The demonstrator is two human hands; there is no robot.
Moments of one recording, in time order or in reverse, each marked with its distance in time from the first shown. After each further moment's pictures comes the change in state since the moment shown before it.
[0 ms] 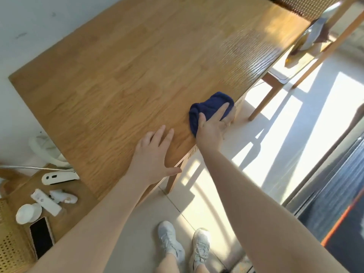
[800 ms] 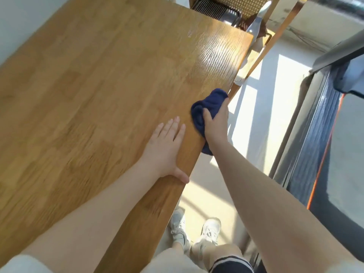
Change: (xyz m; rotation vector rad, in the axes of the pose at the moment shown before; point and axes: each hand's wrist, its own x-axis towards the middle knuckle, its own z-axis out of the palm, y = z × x) left_hand 0.178 0.051 -0.056 0.272 -0.148 0.477; right_hand 0.152 -0.002 -0.045 0.281 0.168 0.102
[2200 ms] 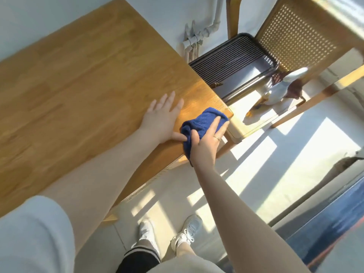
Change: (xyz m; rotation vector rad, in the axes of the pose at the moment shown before) left_hand 0.254 0.031 -0.134 -0.176 0.071 -0.543; right_hand 0.211 -0.031 -0.077 -0.202 -0.401 -0.121
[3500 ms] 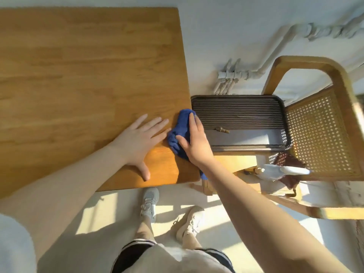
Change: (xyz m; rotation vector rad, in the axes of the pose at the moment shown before) left_hand 0.034 0.014 -0.019 0.056 -0.189 -0.169; right_hand 0.188 -0.058 -0.032 -0.432 -0.789 -0.722
